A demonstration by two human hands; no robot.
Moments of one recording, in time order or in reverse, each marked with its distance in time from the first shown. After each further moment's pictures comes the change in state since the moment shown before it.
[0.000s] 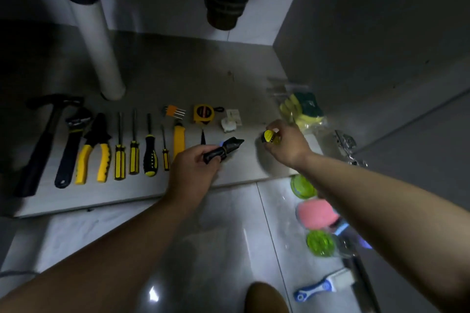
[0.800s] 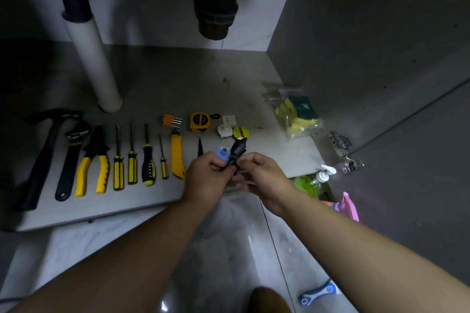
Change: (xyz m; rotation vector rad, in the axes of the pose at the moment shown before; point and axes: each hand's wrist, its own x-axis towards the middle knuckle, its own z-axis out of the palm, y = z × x) left_hand 0.001 0.010 0.029 0.102 -0.022 -0.130; right_hand -0.076 -0.046 0.030 1.109 -0.278 0.377
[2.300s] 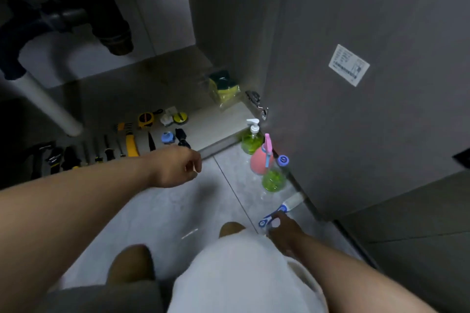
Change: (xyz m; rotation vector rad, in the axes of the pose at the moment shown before) left_hand -0.116 0.114 0.022 1.312 -0.806 0.475; right_hand -0.172 0.226 -0.188 -0.531 0.230 0.335
